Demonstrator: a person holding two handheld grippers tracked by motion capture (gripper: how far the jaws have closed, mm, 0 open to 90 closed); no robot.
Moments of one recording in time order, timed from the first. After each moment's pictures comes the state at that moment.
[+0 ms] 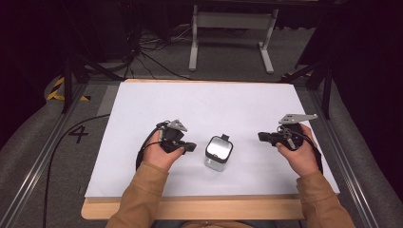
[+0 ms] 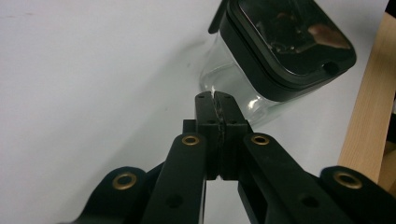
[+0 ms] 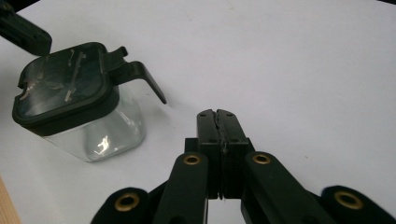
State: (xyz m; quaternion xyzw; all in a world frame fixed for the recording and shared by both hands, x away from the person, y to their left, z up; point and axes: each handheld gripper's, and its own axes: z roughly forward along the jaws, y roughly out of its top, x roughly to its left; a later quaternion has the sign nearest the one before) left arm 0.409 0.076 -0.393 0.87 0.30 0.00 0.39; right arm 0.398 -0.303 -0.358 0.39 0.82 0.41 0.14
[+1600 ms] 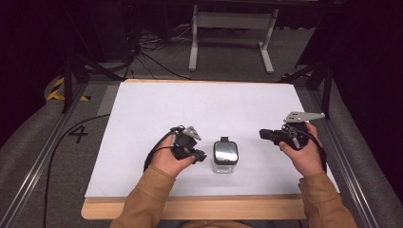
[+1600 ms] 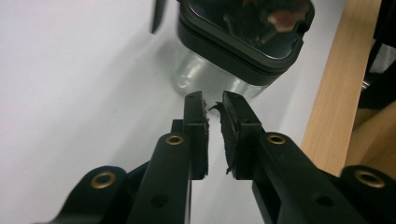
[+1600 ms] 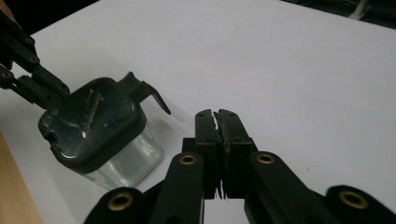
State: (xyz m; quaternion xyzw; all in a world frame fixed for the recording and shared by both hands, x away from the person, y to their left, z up) left arm 0.385 0.060 -0.371 0.90 0.26 0.00 0.36; right arm 0.391 -0.299 -0.339 0.37 0.81 0.44 0.14
